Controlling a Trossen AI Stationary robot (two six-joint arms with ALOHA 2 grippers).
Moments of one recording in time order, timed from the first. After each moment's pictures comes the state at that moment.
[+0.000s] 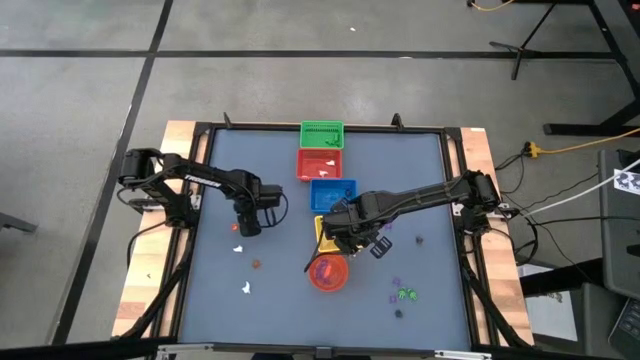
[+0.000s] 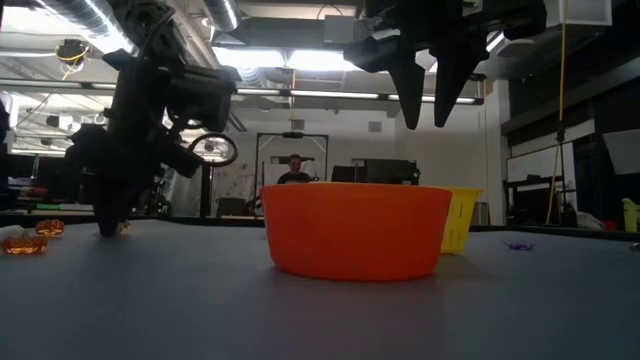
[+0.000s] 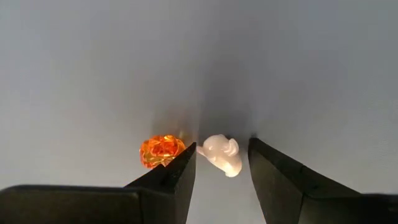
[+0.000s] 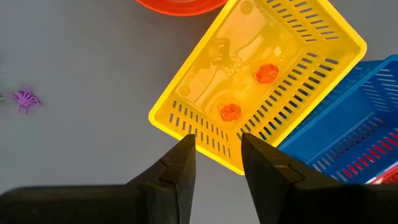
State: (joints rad) left arm 0.14 1.57 0.77 -0.90 -0.08 -0.18; right arm 0.20 1.94 1.74 -1.31 0.06 -0.60
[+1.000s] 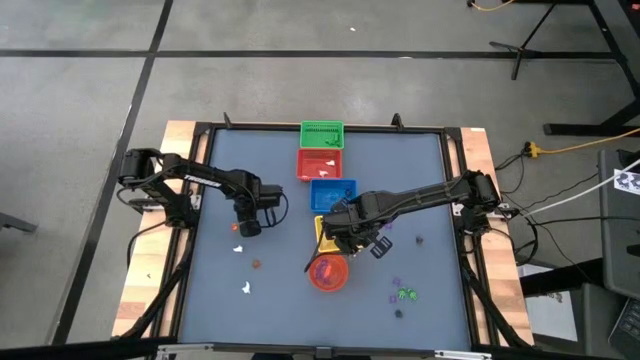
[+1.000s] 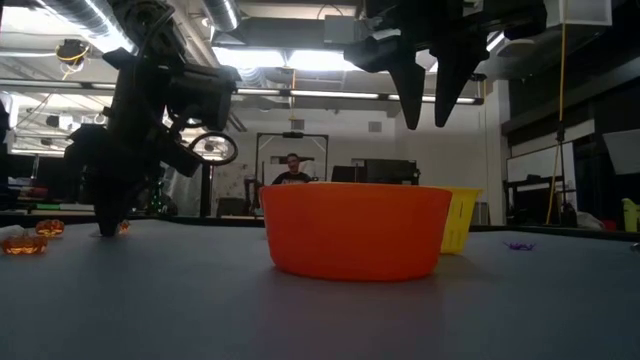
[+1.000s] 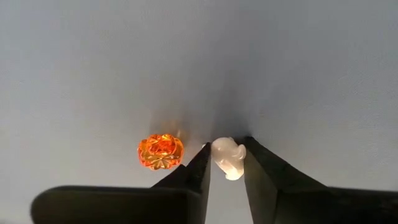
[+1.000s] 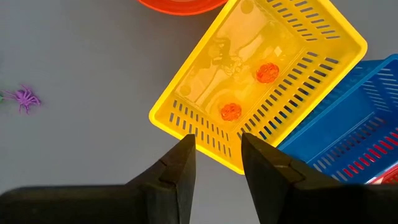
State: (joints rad) left arm 0.14 1.57 0.76 -0.90 -0.08 -0.18; right arm 0.20 1.94 1.74 -1.31 0.06 -0.60
